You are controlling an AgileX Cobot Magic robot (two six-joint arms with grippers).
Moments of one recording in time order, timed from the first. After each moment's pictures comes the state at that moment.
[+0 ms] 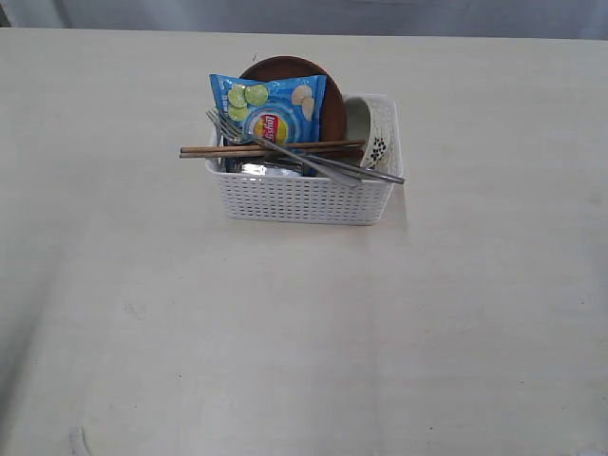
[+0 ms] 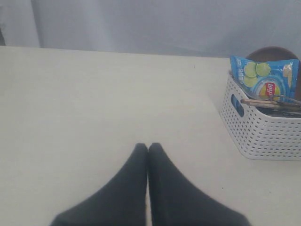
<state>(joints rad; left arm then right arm) -0.15 0.00 0.00 -0.03 0.35 -0.09 0.07 0.01 0.00 0.08 -0.03 -0.04</state>
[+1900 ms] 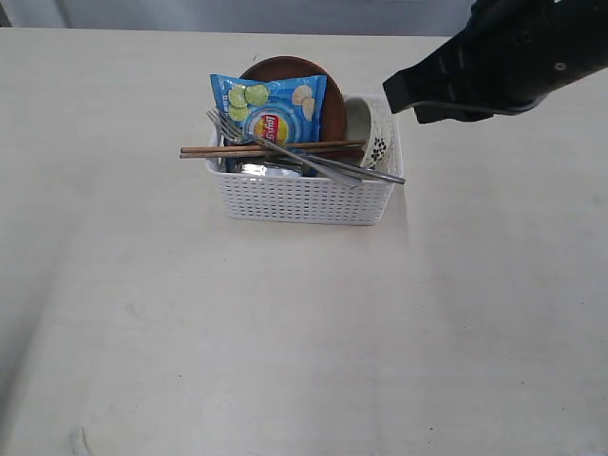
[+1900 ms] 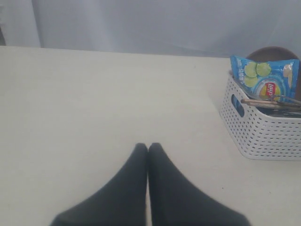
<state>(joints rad) -0.15 0.00 0.00 -0.03 0.35 -0.09 0.50 1.31 -1.04 0.15 0.78 -0.07</state>
